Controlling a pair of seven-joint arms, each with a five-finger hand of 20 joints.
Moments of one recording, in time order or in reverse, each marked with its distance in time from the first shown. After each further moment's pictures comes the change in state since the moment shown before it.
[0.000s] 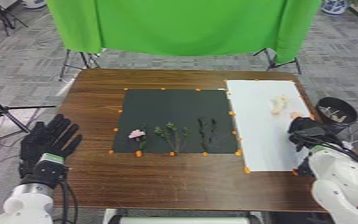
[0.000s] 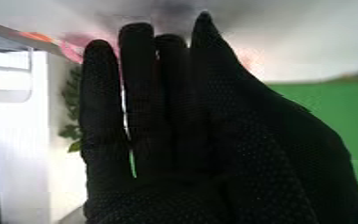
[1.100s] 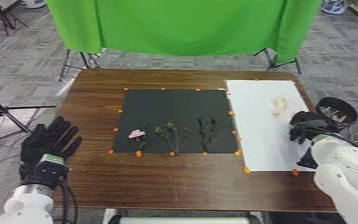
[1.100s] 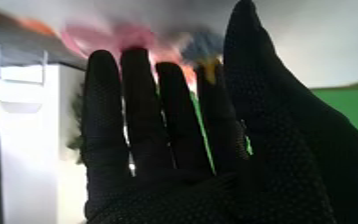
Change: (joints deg) left arm 0.0 0.8 0.6 0.3 -1.7 1.0 0.7; right arm 6.3 0.1 -0.3 3.8 4.2 -7.8 1.5
